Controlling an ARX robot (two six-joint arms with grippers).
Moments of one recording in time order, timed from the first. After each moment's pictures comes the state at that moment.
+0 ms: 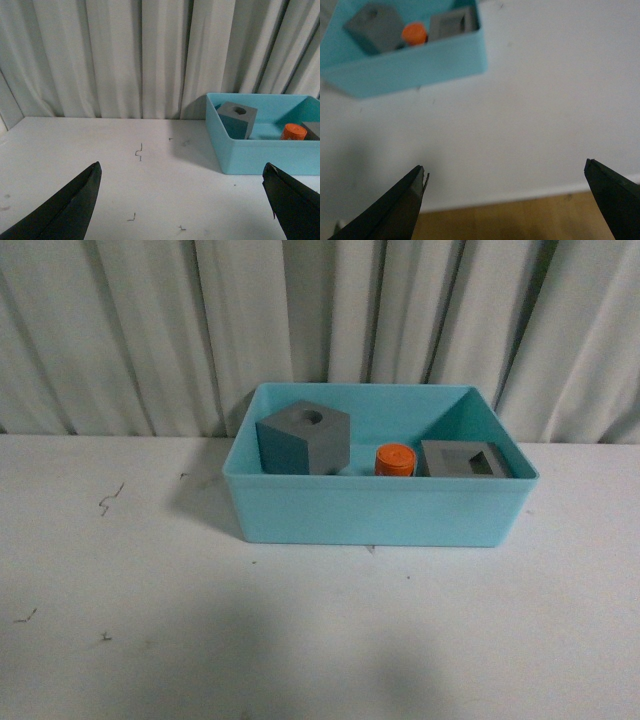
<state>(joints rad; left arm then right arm) 0.00 0.01 0.01 0.00 0.00 -0.02 0.38 0.61 0.36 -0.30 0.31 0.40</state>
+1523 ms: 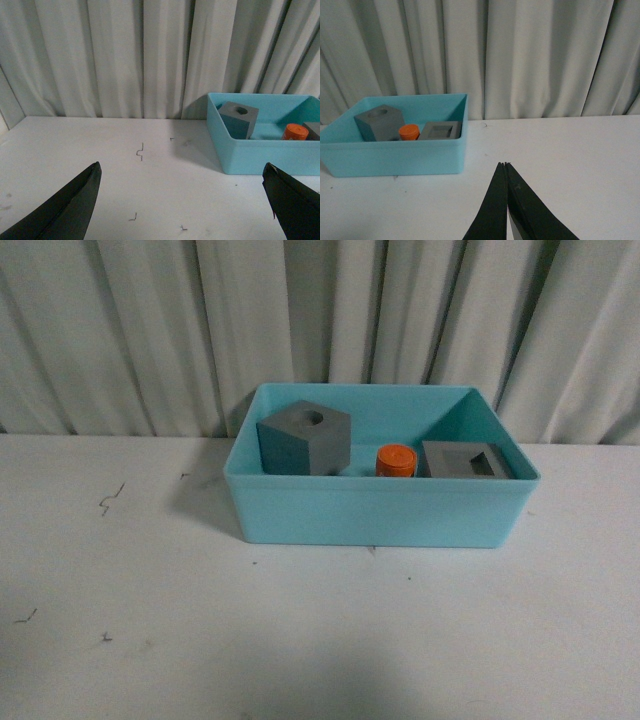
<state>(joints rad) 0.00 0.01 0.01 0.00 0.00 -0.02 0.00 0.00 0.01 0.00 0.00 0.01</state>
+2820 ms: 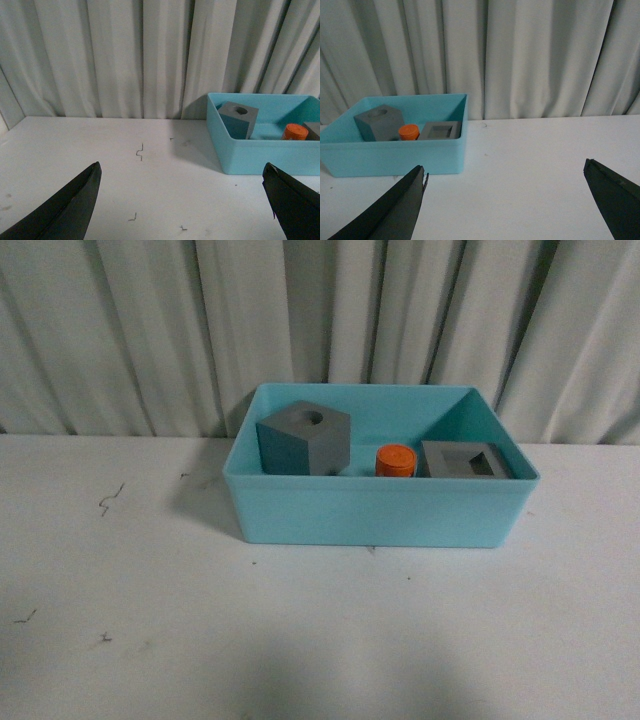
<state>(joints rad) 0.00 0.01 0.01 0.00 0.00 -0.02 0.00 0.00 0.01 0.00 0.00 0.01</state>
